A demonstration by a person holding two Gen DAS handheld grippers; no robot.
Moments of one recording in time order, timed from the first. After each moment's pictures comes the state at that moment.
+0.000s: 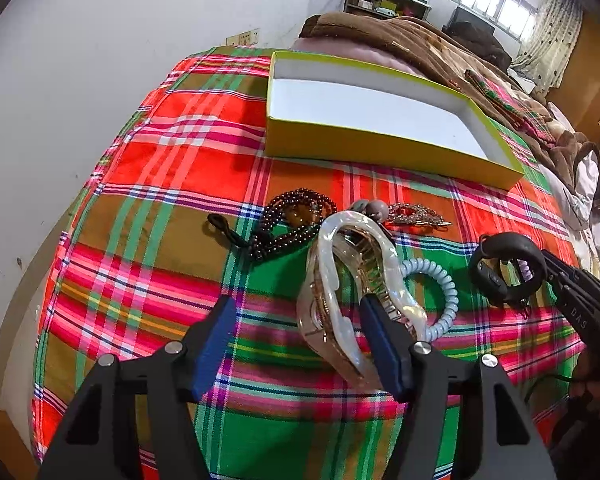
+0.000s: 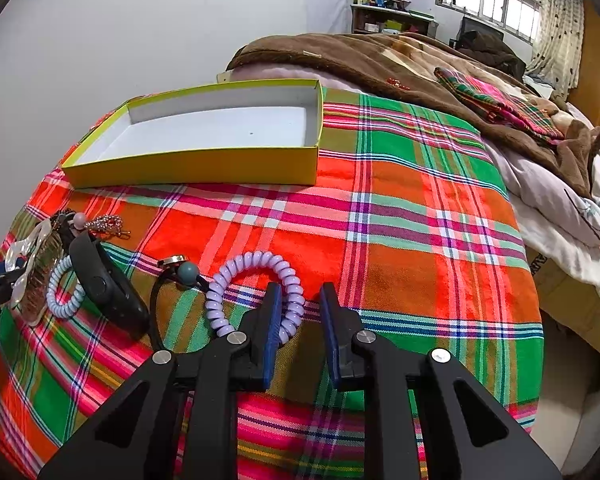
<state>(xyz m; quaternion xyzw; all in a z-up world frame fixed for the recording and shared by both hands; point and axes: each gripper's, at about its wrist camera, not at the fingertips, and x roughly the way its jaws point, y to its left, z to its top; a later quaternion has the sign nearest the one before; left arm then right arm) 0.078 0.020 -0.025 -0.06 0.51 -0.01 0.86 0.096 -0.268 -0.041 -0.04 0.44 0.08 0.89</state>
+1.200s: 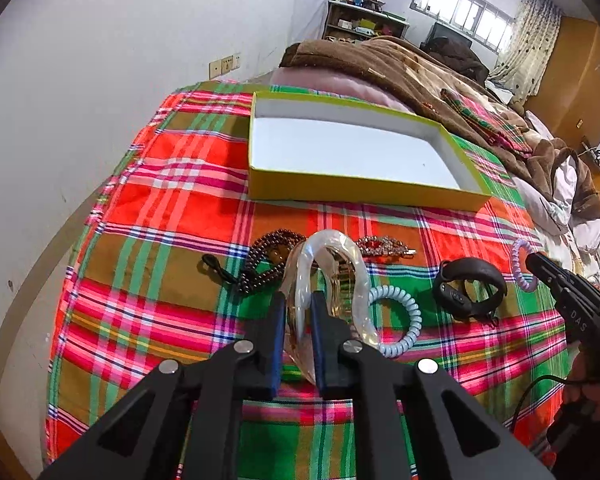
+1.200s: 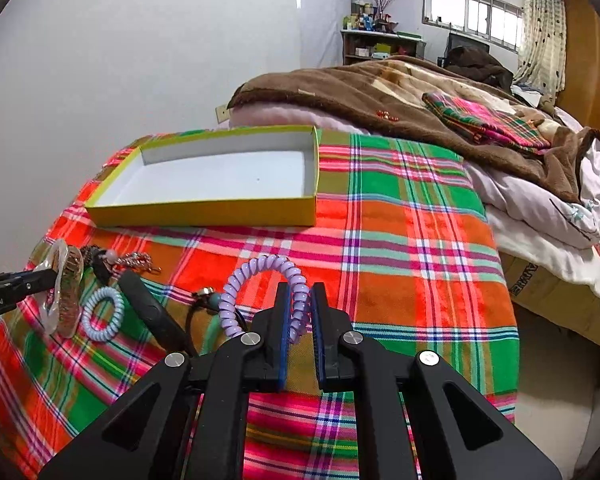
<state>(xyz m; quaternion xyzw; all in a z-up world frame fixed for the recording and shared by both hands) 0.078 0.021 0.005 -0.06 0.47 -0.04 0.88 0.078 -0.270 -0.003 -0.01 0.39 0.07 0.92</state>
